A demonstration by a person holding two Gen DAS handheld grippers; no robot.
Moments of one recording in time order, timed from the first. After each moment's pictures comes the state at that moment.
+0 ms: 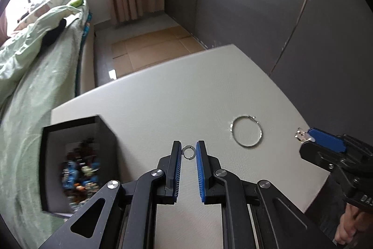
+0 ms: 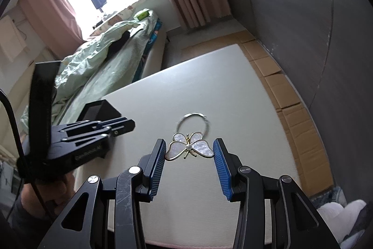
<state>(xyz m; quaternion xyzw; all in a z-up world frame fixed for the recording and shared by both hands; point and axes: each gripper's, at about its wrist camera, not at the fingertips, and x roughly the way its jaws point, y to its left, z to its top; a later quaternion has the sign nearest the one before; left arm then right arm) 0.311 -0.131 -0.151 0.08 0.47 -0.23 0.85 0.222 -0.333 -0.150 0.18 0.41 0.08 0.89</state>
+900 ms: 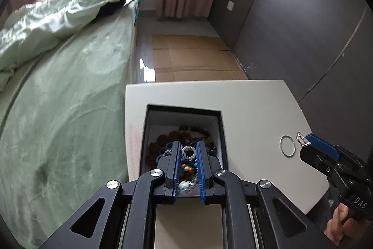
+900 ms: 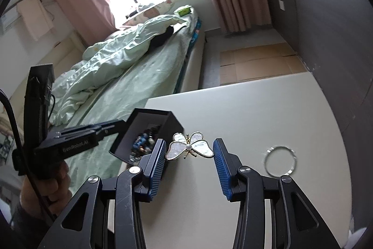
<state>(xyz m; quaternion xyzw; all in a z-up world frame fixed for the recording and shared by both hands) 0.334 0.010 -0.128 -0.04 0.48 -0.15 0.86 0.273 -0.222 -0.112 0.14 0.39 0.17 0.89</state>
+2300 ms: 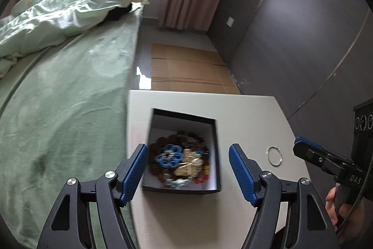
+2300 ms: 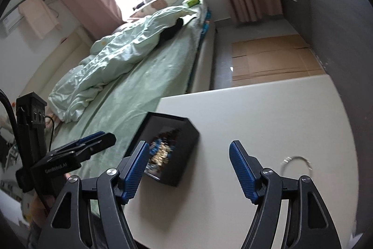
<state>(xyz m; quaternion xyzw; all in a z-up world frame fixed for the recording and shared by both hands) 0.314 0.023 -0.110 -0.08 0.45 -0.16 0.88 0.291 -0.234 -0.105 0.17 0.42 0.19 0.87</state>
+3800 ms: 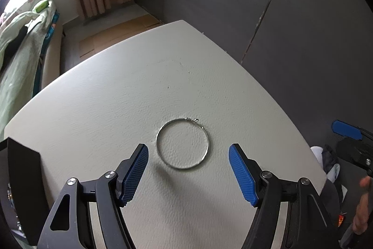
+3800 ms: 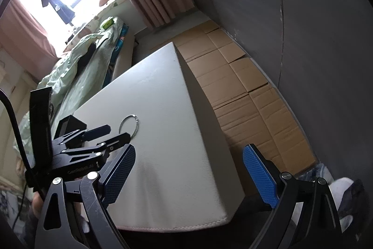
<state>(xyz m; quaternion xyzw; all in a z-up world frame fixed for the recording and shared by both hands) 0.309 -0.223 -0.200 0.11 0.49 -0.29 0.81 0.201 -0.433 -0.173 0.24 0.44 0.00 0.87</state>
